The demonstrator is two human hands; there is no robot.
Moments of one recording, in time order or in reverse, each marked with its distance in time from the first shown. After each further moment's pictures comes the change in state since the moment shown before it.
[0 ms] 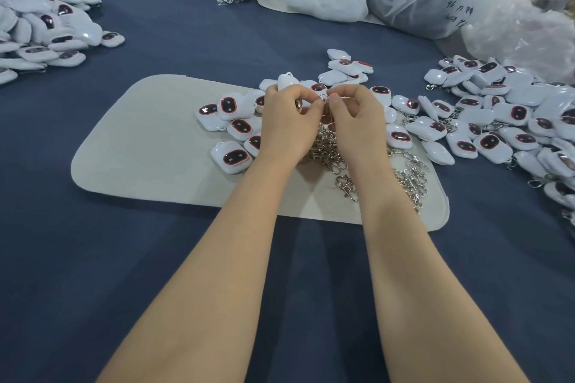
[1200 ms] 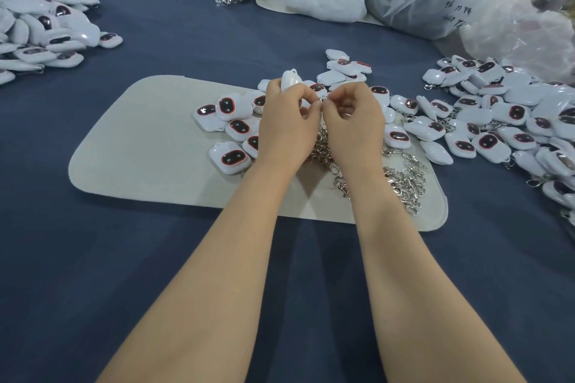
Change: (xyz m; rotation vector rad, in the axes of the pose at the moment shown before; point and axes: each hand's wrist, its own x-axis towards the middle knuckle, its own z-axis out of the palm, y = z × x) left_hand -0.002 -0.004 0.002 0.101 0.018 0.114; right_hand -0.002 0.001 0.005 -0.152 0.100 -0.144
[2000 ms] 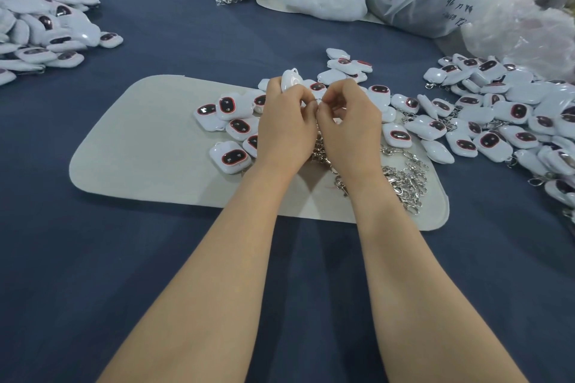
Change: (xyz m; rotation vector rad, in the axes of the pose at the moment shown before) left_hand -0.002 0.002 -0.004 0.078 0.008 0.016; right_hand -0.003 0.000 0.000 -0.159 -0.041 -0.178
